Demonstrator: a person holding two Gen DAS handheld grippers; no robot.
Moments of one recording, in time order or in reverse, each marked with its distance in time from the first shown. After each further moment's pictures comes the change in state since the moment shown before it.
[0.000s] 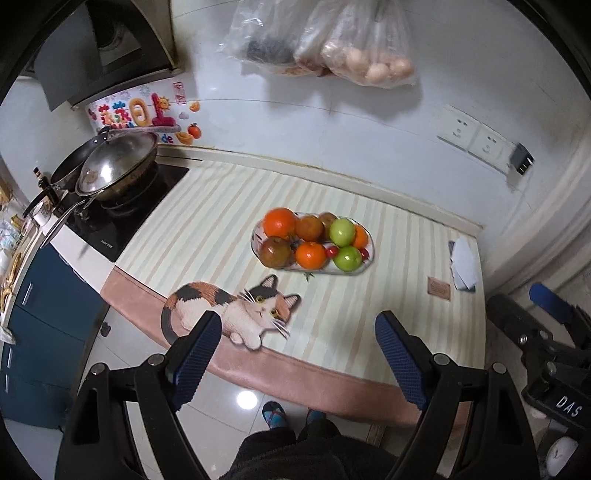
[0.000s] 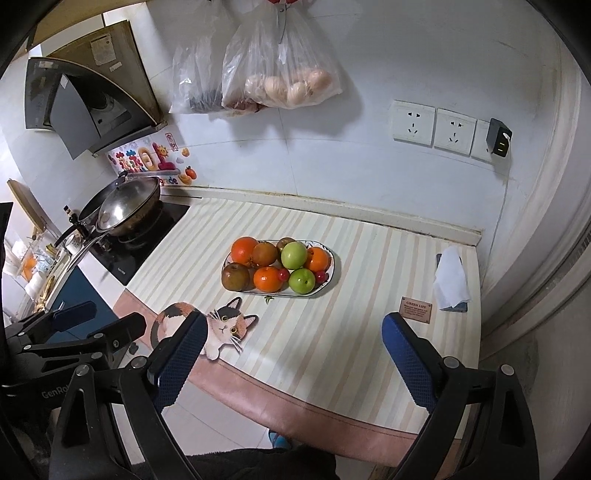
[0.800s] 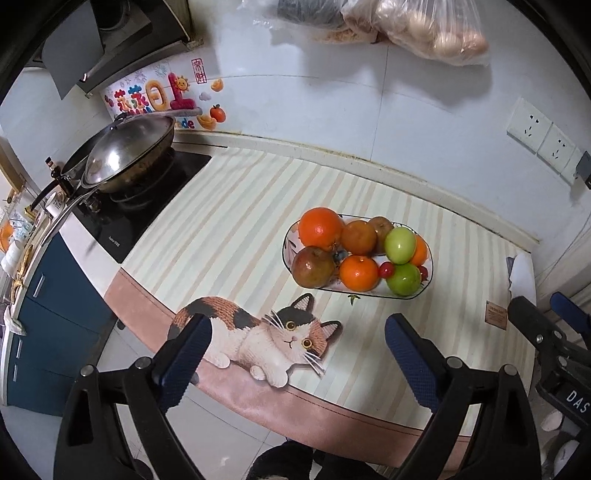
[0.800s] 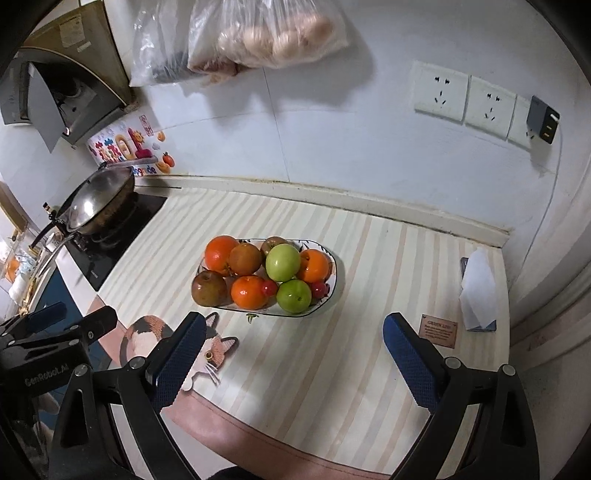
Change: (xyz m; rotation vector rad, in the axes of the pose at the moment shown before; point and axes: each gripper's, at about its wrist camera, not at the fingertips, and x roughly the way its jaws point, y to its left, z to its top) left arm 0.107 0.022 0.028 -0.037 0.047 0.119; right arm 0.144 -0.007 0.026 0.009 0.060 -0.021
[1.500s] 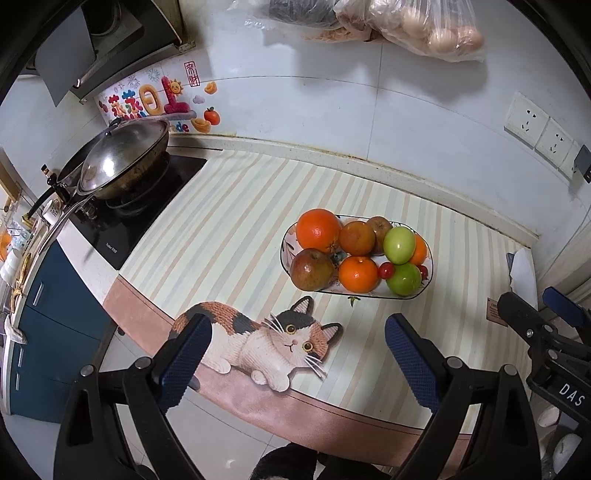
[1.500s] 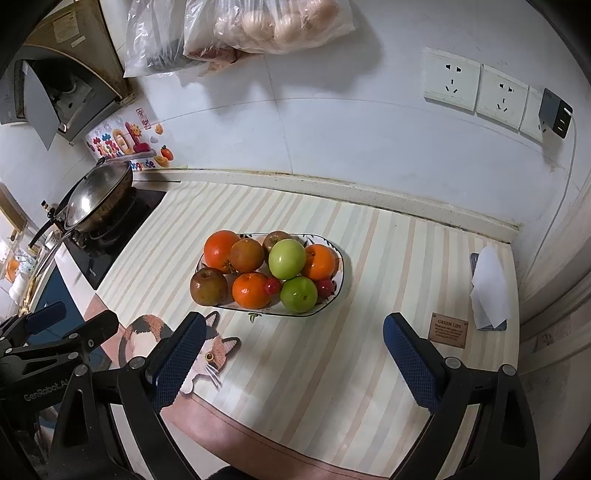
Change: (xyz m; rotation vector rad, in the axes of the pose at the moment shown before) left arm 0.004 -0.002 0.006 0.028 -0.004 -0.002; right arm 0.014 0.006 0.000 0.011 0.014 0.008
